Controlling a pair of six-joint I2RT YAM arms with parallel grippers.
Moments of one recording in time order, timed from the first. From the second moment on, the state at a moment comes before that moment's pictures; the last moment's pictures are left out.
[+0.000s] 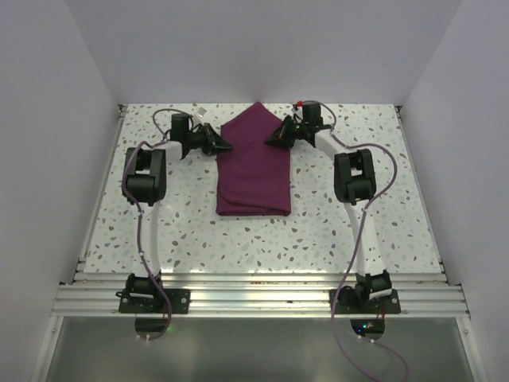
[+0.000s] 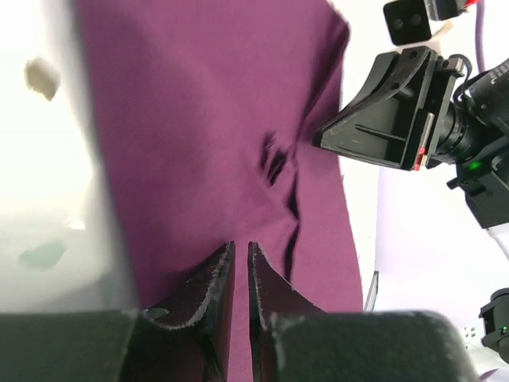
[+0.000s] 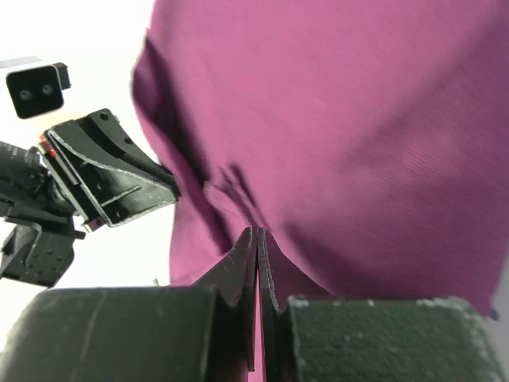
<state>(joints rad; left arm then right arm) -0.07 2.44 1.67 0.16 0.88 -0.75 0.22 2.63 2.14 -0.21 -0.72 0.83</state>
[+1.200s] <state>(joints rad) -0.02 2.53 1.86 0.20 0.73 -0.83 0.12 2.71 2.29 -0.21 -0.60 0.80</state>
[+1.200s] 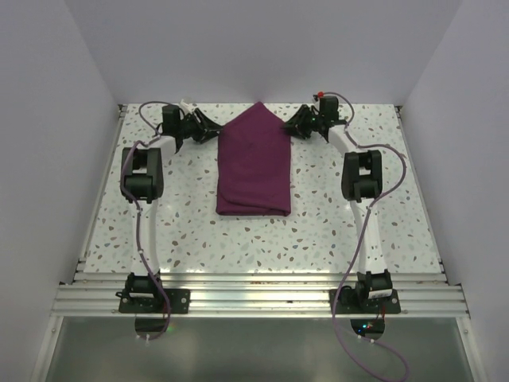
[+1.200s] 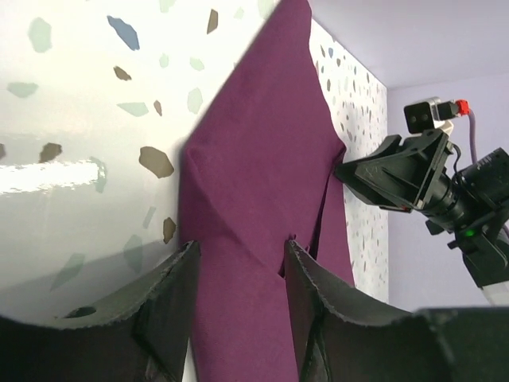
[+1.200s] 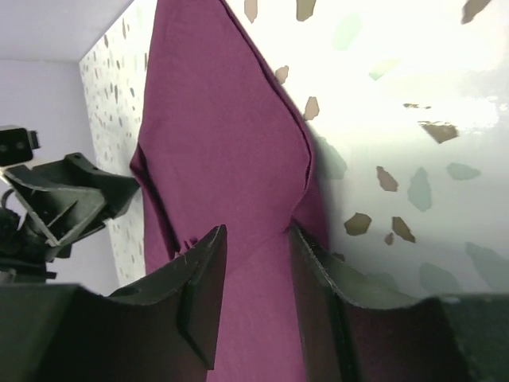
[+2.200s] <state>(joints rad) -0.01 2.49 1.73 0.30 0.68 -0.82 0.07 2.52 2.08 -0.31 -0.55 0.64</state>
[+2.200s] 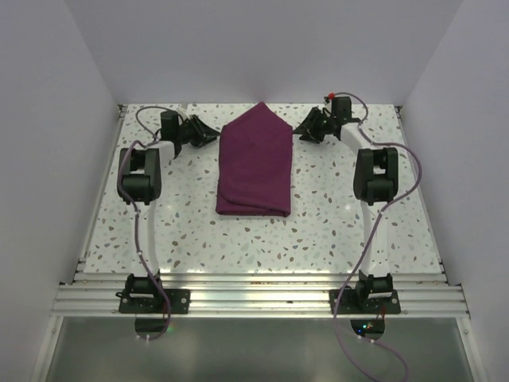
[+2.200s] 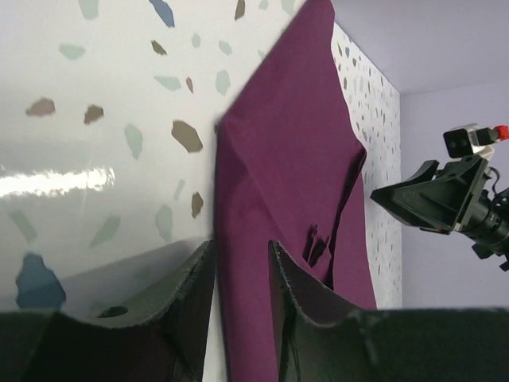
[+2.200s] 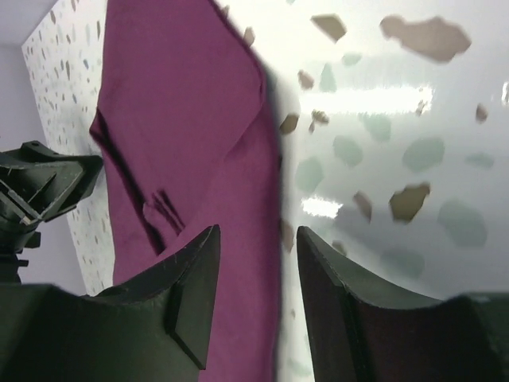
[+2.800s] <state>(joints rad) -0.06 2.17 1.43 0.27 0.90 -0.79 0.19 2.28 1.75 -0.37 -0.77 0.61</state>
